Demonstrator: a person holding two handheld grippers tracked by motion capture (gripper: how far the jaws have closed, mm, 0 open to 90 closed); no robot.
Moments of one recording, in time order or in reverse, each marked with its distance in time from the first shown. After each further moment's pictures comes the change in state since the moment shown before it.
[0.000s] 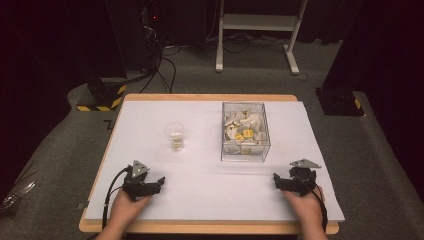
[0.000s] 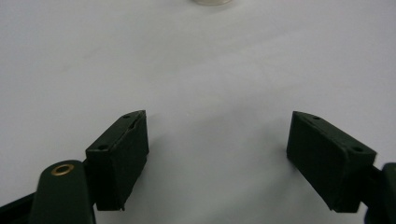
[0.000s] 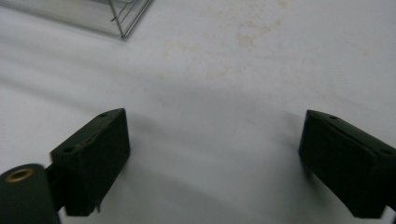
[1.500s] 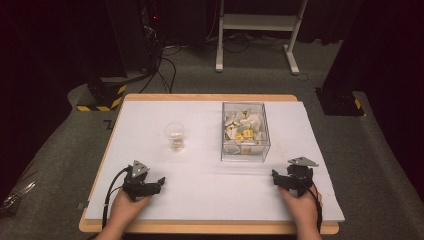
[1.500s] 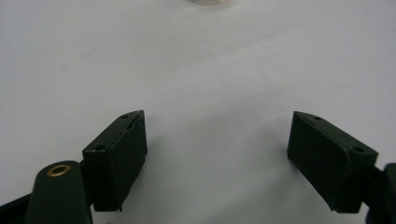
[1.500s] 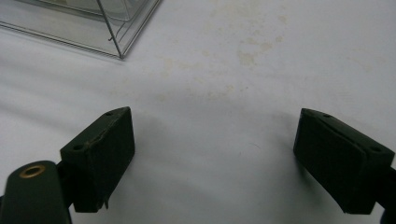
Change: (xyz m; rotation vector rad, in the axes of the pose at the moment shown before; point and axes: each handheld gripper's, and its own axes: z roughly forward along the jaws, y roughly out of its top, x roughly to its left) left arm 0.000 0.000 0.000 0.003 -0.006 0.001; right arm 0.003 0.002 0.005 -0.027 -0.019 -0.005
